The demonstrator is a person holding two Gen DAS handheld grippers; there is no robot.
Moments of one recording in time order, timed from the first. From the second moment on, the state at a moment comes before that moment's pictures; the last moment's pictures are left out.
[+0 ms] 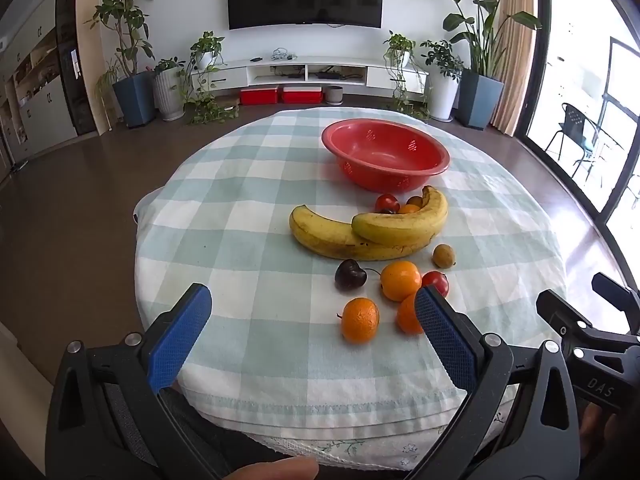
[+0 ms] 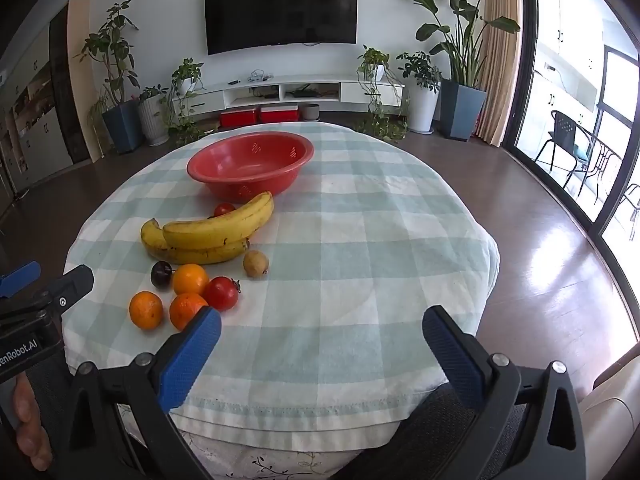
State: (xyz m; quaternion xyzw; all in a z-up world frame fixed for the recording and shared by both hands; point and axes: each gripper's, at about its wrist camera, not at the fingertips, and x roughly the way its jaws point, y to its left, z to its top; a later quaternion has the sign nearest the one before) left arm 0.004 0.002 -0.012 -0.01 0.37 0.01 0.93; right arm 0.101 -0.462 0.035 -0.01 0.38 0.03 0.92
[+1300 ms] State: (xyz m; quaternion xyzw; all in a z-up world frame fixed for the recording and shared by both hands) left arm 0.002 0.006 -0.027 -0.01 0.38 0.01 0.93; right arm 0.097 -0.457 0.036 -0.01 0.38 0.03 0.93
